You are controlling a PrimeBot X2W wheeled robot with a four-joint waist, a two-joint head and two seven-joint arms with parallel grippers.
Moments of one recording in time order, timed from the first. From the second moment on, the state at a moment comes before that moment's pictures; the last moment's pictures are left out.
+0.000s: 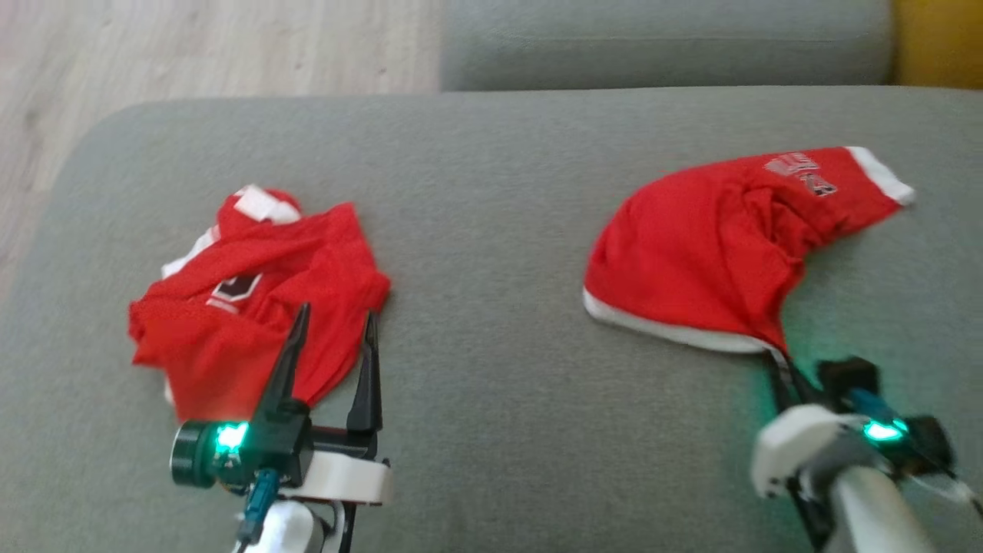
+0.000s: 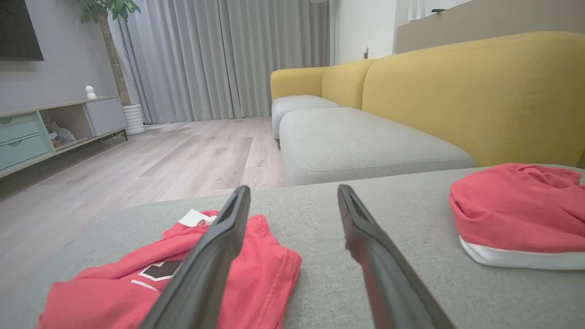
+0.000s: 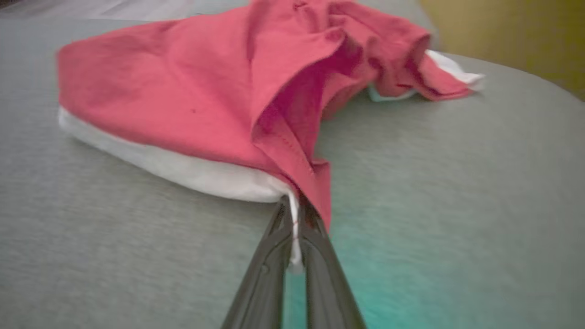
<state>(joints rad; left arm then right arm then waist) -0.14 0.20 -0.48 0.18 -0.27 0.26 -0.25 -0.22 -0.05 -0.08 0.67 -0.14 0.13 -0.09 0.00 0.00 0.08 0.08</state>
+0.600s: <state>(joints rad) -0.12 0.20 -0.47 0.18 -0.27 0.25 -0.25 -0.06 -0.04 -0.33 0.35 -0.21 0.13 -0.01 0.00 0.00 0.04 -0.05</state>
